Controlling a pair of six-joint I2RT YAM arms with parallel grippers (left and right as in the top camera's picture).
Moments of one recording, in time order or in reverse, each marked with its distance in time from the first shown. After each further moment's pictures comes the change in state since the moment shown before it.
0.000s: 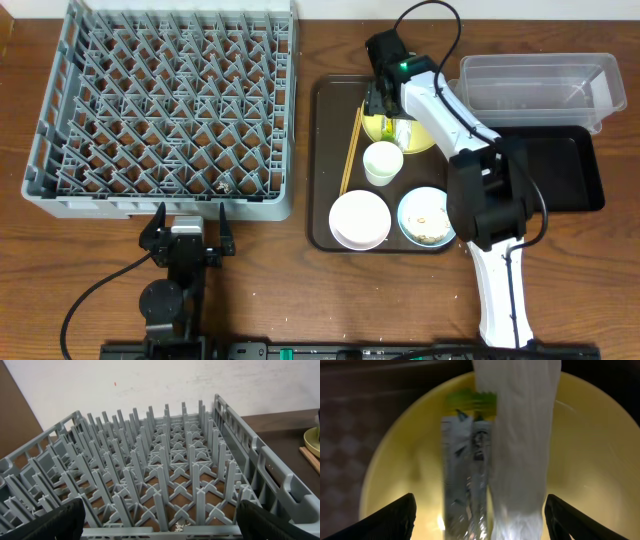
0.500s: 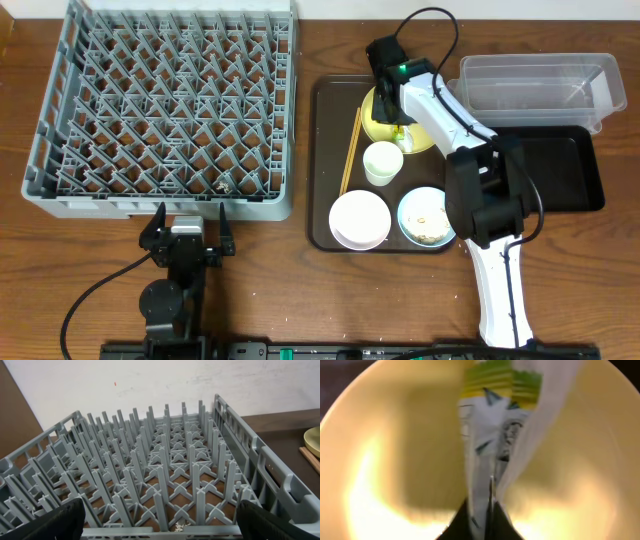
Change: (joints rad) left arm 0.000 0.000 0.000 0.000 0.000 0.000; right arm -0.003 0.025 0.000 -0.047 0.023 0.000
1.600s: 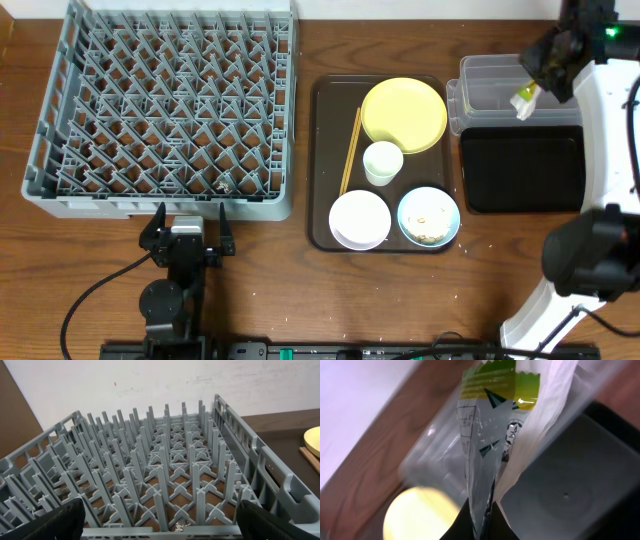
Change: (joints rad) left arm 0.000 0.000 0.000 0.000 0.000 0.000; right arm -0.472 -0.446 -0.009 -0.189 -0.085 0.332
